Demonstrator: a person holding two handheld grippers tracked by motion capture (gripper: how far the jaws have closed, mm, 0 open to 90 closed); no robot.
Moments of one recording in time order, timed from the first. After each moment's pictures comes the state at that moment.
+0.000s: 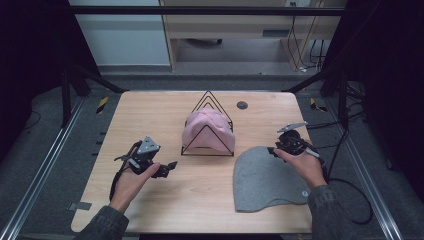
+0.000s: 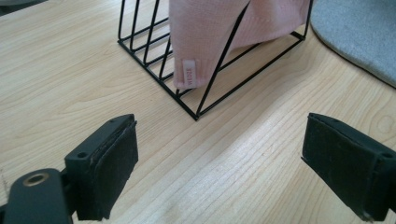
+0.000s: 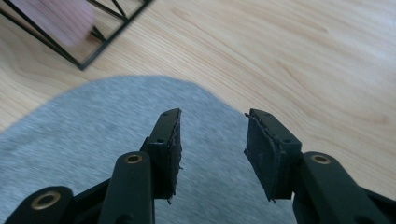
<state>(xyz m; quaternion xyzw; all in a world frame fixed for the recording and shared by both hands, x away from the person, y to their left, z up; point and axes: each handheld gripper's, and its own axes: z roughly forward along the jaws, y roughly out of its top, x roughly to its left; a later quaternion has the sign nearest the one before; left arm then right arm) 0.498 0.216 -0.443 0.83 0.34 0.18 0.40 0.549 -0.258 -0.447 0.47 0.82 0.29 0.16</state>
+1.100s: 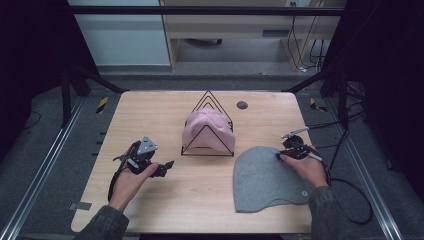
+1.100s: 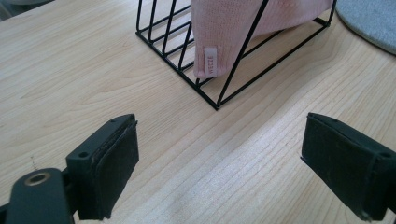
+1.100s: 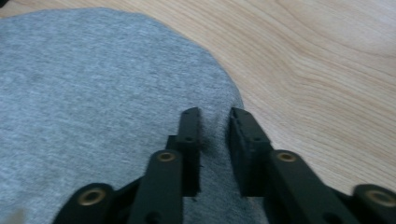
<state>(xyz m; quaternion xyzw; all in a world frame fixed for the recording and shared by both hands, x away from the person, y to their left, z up) 0.500 0.221 -0.446 0.83 0.35 0.20 0.38 0.555 -0.278 -0.480 0.49 0.83 0.25 0.14</state>
